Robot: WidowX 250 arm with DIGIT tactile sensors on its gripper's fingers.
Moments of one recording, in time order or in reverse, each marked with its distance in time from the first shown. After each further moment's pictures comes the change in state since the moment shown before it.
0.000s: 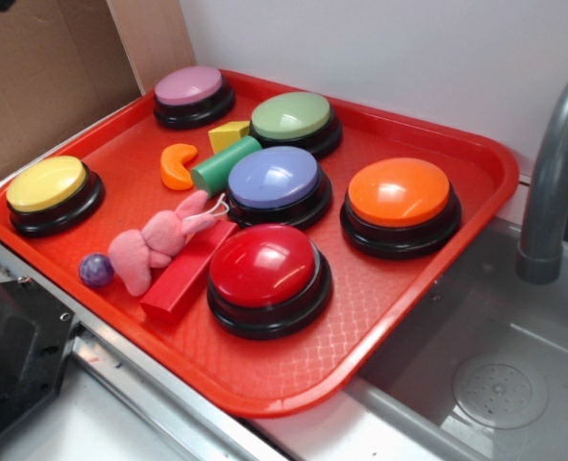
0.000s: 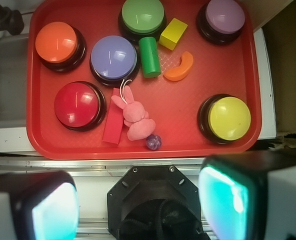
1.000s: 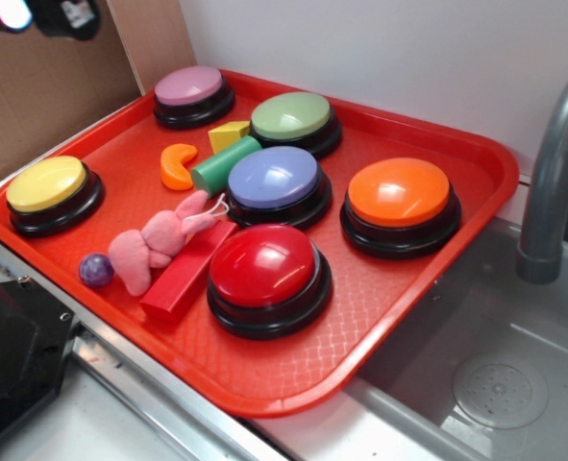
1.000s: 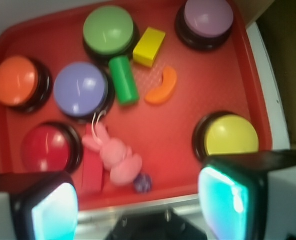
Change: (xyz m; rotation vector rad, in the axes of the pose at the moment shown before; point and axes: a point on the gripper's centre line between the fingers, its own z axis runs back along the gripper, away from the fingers) arm 0.055 0.051 -0.063 -0.008 -0.018 0.179
